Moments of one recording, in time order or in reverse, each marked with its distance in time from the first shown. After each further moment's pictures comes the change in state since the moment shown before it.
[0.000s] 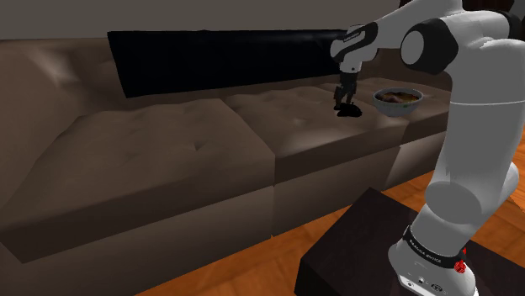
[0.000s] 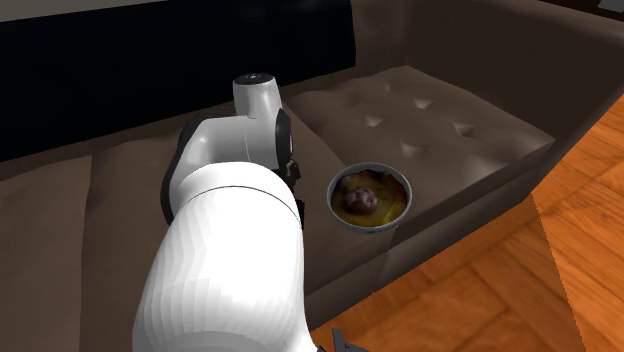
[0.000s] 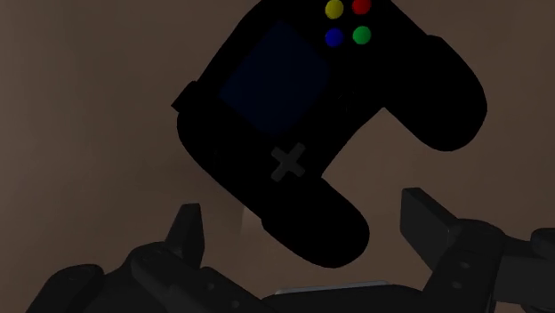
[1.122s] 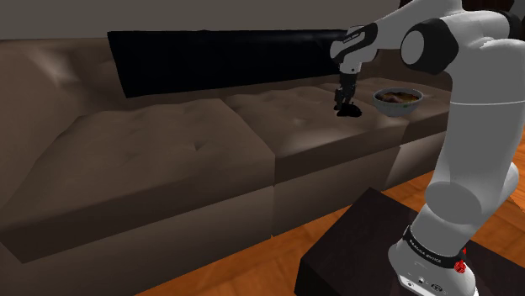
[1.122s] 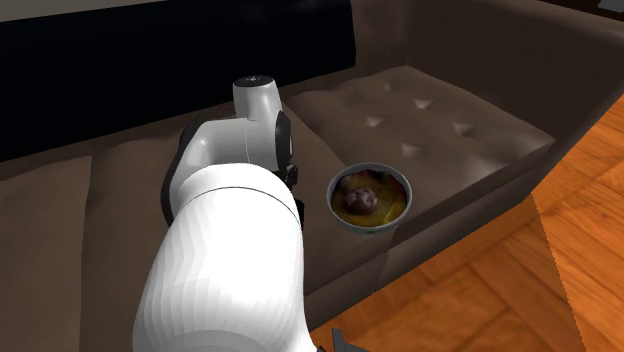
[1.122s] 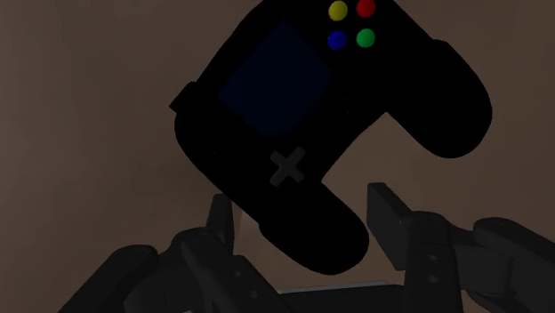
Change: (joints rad) arm 0.002 -0.002 0.001 -0.011 0.000 0.011 0.001
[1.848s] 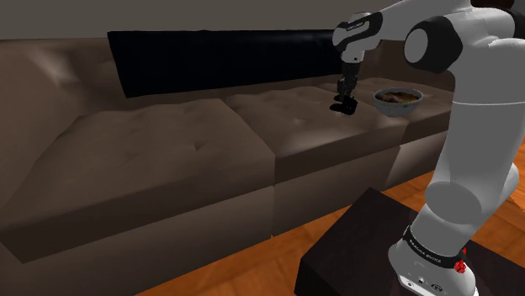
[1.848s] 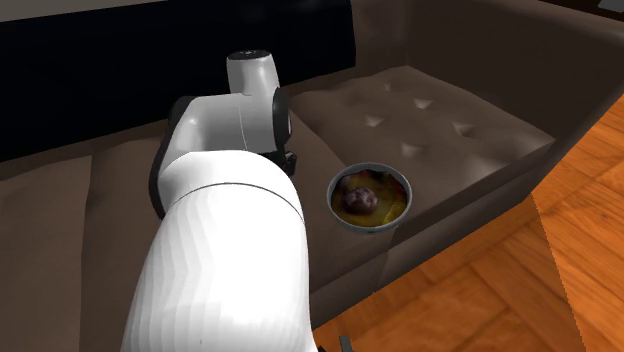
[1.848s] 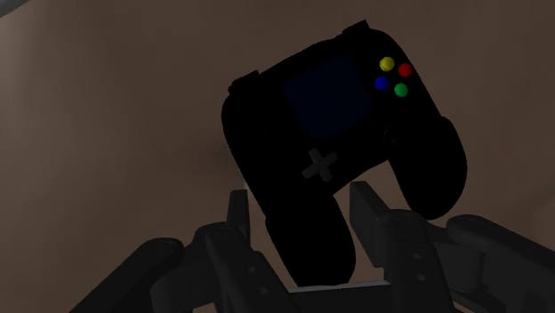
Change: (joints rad) arm -0.001 -0.020 -0.005 0.091 -0.011 -0.108 0.007
